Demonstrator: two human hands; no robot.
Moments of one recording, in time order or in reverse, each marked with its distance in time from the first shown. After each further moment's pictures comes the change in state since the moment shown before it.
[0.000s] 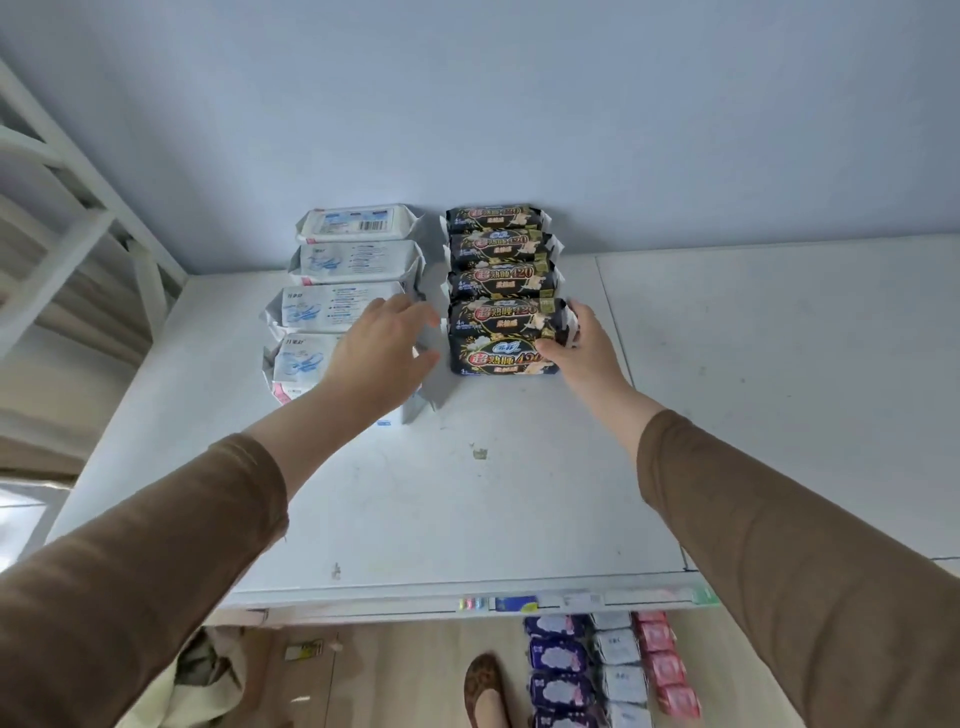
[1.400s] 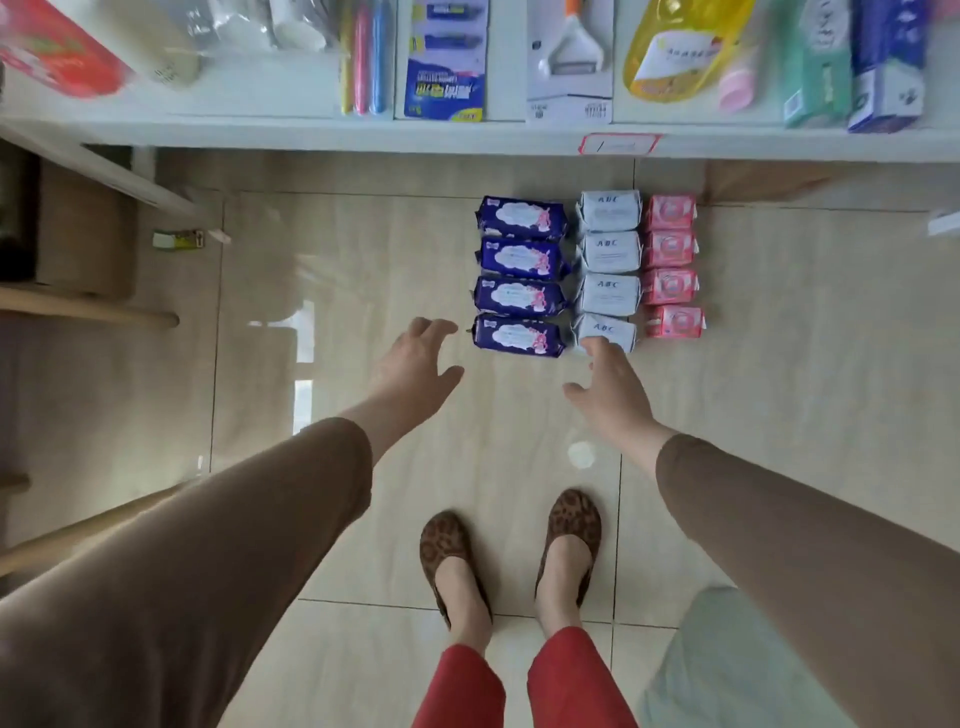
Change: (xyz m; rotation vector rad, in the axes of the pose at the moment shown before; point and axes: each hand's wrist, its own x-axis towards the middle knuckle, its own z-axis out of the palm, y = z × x) left_hand -0.491 0.084 0.626 -0.308 -0.581 -0.437; right_hand -0.431 0.651 0.052 -0.548 -0.423 0.412
